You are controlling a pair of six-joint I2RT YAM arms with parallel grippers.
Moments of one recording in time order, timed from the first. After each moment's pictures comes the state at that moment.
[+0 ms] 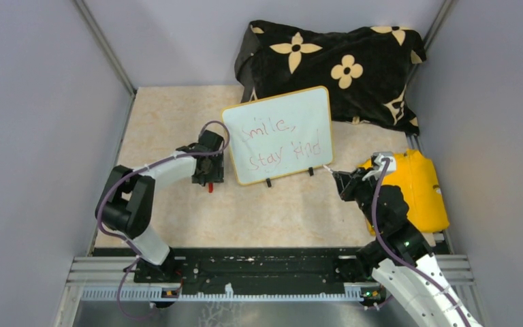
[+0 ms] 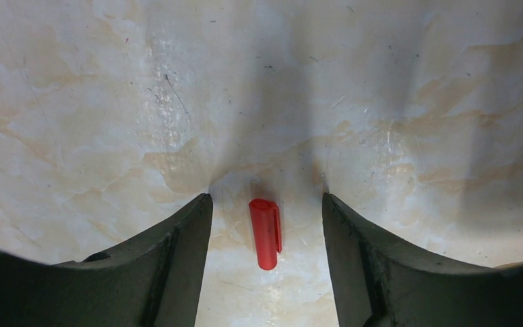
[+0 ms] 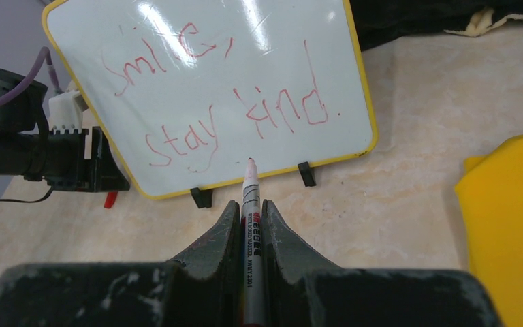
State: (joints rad) left arm -0.43 1.66 0.96 -0.47 -0.26 -0.40; right arm 0.50 0.32 0.52 -0.36 0.19 0.42
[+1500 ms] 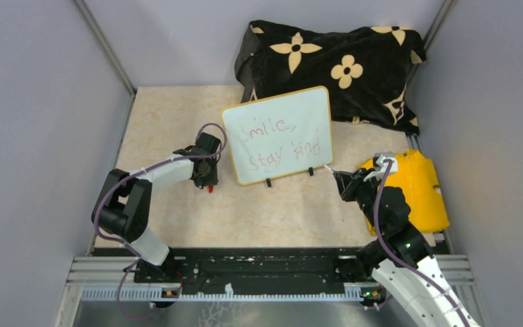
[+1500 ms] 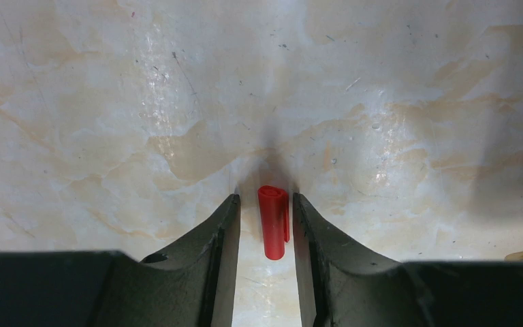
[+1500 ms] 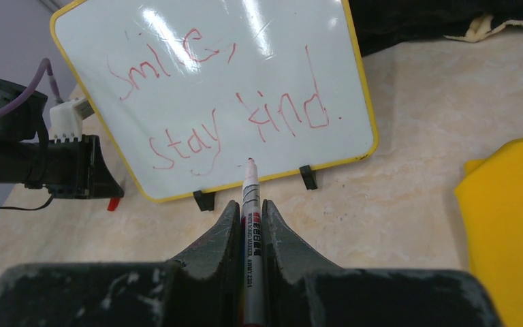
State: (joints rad) left arm -0.42 1.63 0.91 -0.46 -0.24 -0.43; right arm 0.50 0.30 0.52 -0.36 0.19 0.42
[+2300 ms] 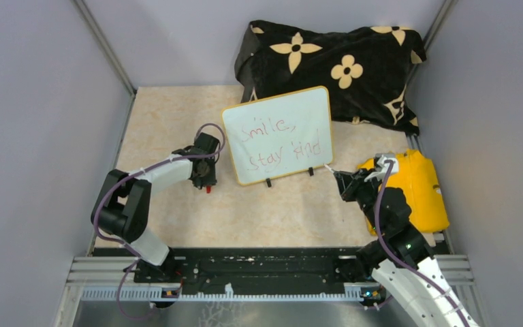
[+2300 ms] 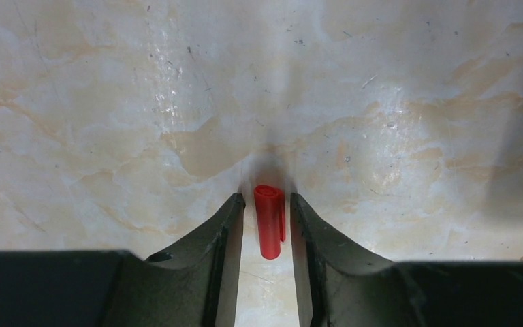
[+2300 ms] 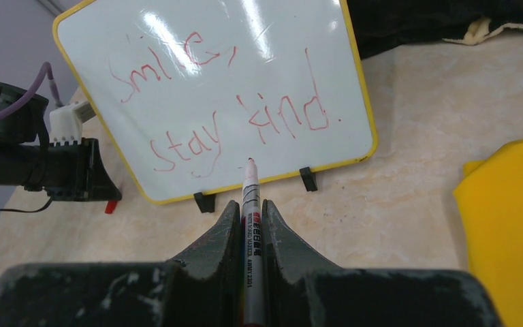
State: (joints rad) left arm -0.42 1.63 0.91 -0.47 -0.24 -0.42; right arm 0.50 0.29 0.52 -0.36 0.19 0.42
